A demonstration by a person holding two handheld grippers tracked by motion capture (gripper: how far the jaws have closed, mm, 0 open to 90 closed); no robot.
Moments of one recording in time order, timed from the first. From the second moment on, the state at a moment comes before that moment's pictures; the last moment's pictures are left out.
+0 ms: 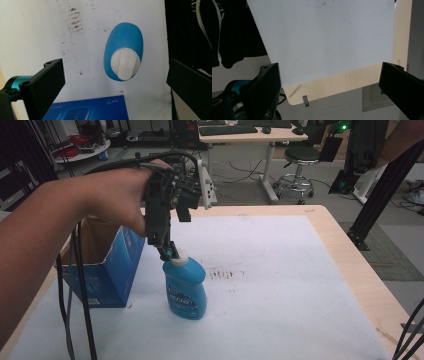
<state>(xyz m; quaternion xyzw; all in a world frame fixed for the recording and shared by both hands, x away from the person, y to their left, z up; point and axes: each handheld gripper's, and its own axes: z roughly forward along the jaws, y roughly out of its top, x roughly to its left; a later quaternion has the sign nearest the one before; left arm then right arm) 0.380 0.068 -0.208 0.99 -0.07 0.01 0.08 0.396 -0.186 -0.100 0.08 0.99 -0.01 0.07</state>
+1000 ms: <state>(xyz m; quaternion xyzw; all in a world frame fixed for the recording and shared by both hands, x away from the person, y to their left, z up) 0.375 0.055 -0.269 0.99 -0.12 -0.02 0.03 0.401 -0.180 -0.111 0.09 0.99 -0.01 0.06</state>
